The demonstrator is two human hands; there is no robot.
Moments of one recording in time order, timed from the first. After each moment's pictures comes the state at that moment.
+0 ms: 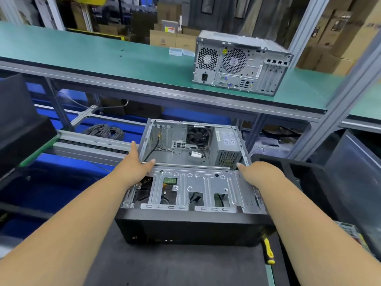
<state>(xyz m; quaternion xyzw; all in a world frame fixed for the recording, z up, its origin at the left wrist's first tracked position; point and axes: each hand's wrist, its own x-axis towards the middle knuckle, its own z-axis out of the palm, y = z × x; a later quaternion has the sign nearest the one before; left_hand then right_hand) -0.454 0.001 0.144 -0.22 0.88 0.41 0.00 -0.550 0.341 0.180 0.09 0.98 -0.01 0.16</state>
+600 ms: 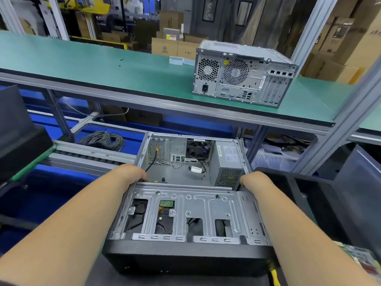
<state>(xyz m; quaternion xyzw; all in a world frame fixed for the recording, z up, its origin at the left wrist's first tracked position) -0.513 -0.001 0.169 -0.36 0.82 0.41 0.16 -0.616 0.325 0.161 0.16 0.95 -0.14 0.24</state>
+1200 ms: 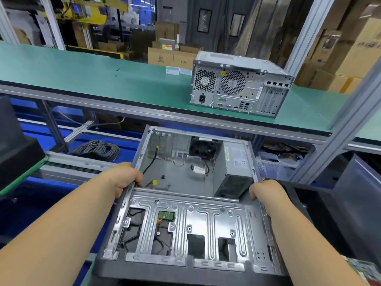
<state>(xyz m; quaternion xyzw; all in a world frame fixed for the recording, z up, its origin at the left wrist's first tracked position) -0.524 -0.028 0.179 -0.30 0.75 0.59 0.10 -0.602 0.347 0.183 0.23 0.92 -0.29 0.14</state>
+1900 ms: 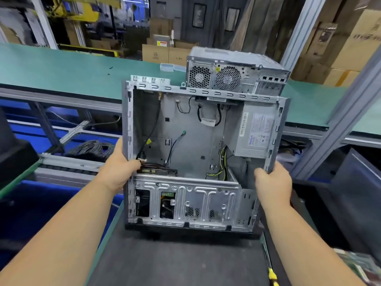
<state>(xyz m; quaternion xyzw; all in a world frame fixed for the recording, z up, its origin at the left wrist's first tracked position) -0.540 -0.035 0.168 -0.15 0.78 0.60 -0.11 -0.572 0.341 0.190 0.11 0.84 -0.50 -0.20</state>
